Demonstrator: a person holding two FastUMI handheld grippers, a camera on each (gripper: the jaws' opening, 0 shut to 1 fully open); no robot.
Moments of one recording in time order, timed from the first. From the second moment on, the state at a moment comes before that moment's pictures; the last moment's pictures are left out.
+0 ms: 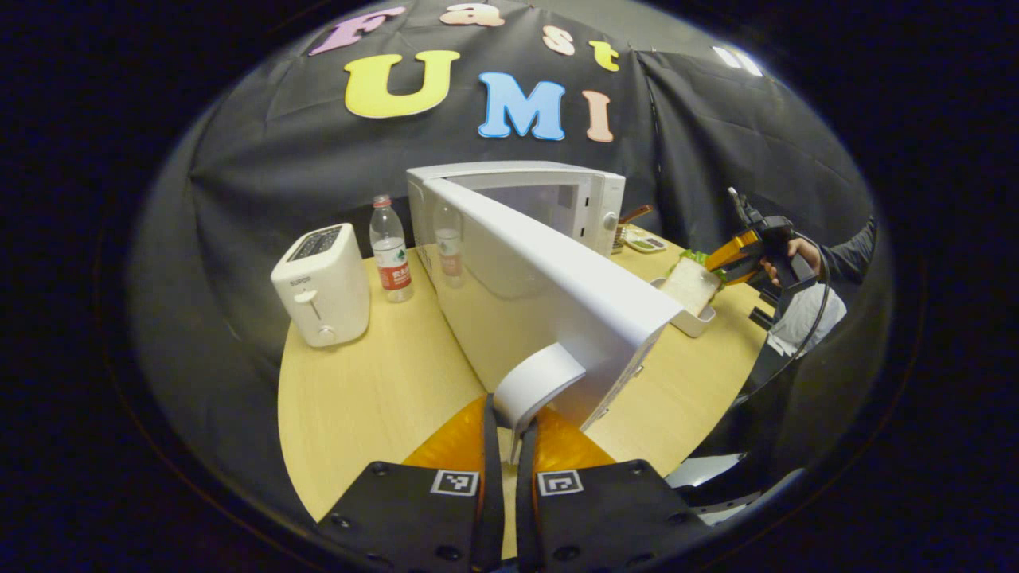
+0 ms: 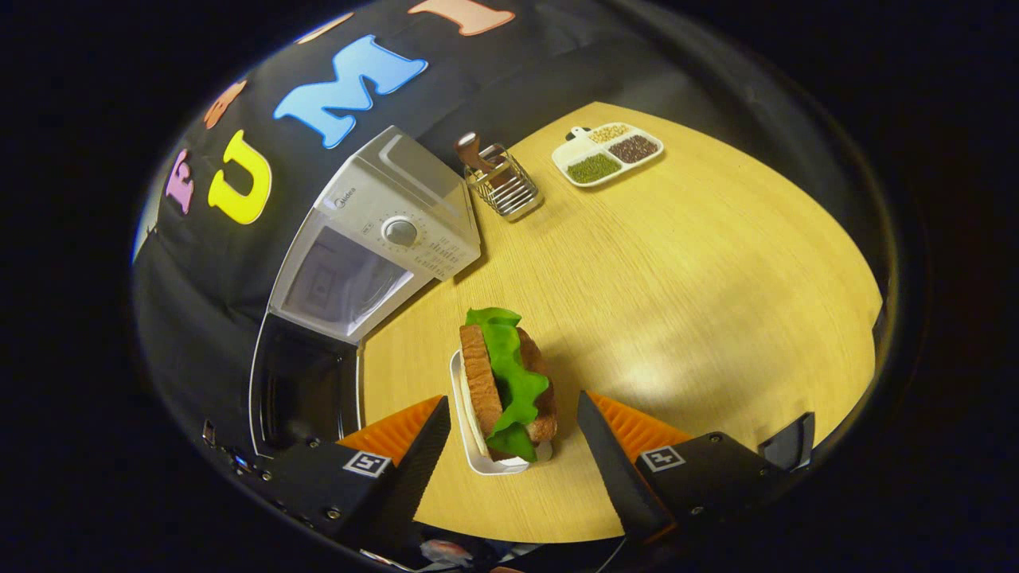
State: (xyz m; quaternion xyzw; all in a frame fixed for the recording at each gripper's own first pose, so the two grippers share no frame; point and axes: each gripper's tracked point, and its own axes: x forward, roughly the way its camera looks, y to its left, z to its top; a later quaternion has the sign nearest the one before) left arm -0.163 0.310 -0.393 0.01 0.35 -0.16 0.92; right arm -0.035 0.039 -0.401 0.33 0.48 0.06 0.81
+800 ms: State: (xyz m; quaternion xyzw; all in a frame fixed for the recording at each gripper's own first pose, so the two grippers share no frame) left arm -0.212 0.375 -0.262 -0.14 0.13 0.09 0.98; right arm -0.025 0.065 -0.411 0.30 0.49 0.08 0.82
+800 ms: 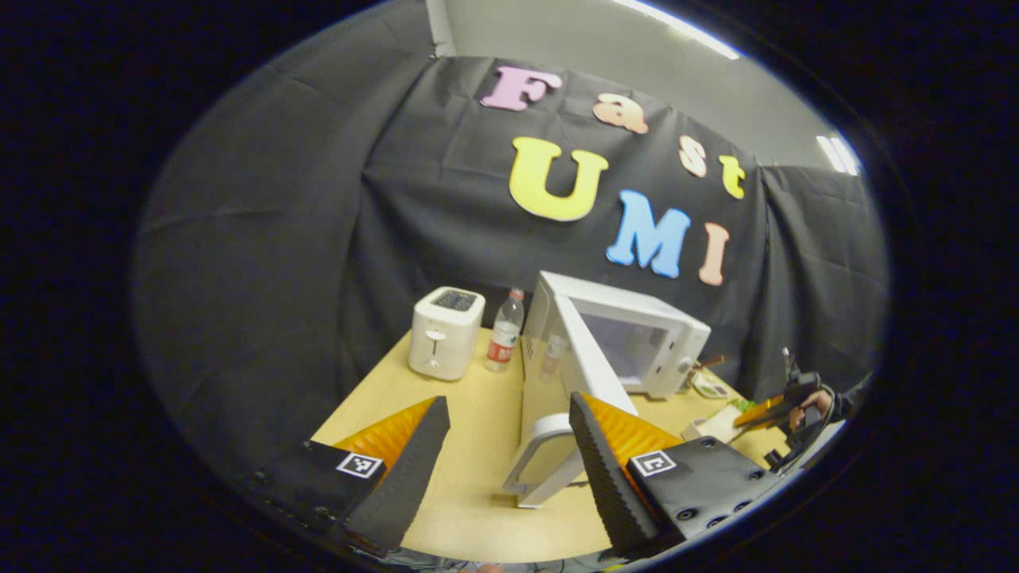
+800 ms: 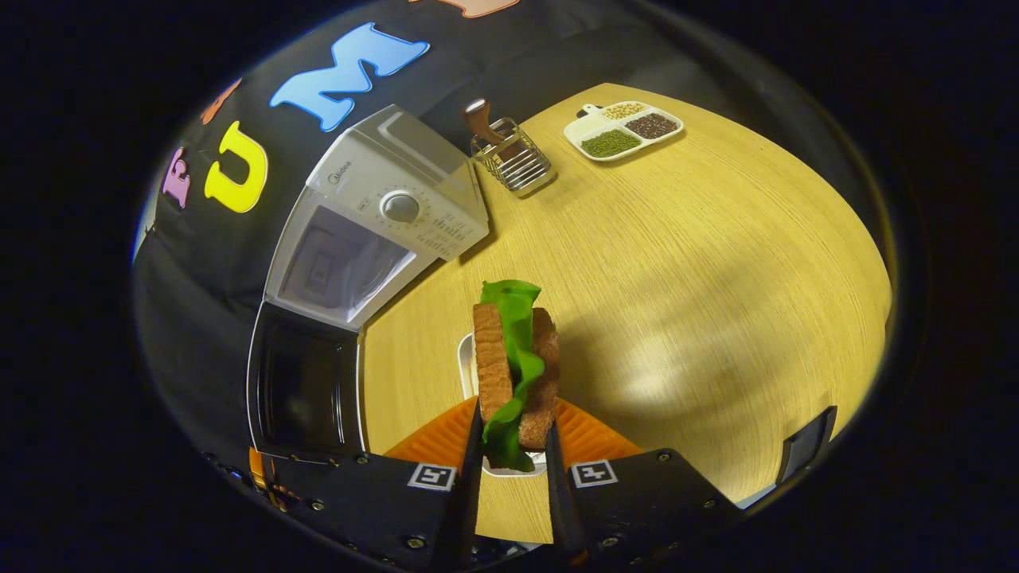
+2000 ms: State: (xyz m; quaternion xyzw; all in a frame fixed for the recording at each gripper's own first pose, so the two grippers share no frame) left arm -0.170 0.229 -0.103 -0.04 0.03 0.07 1.00; right arm 0.082 0.259 -0.246 0.49 0.28 0.21 0.80
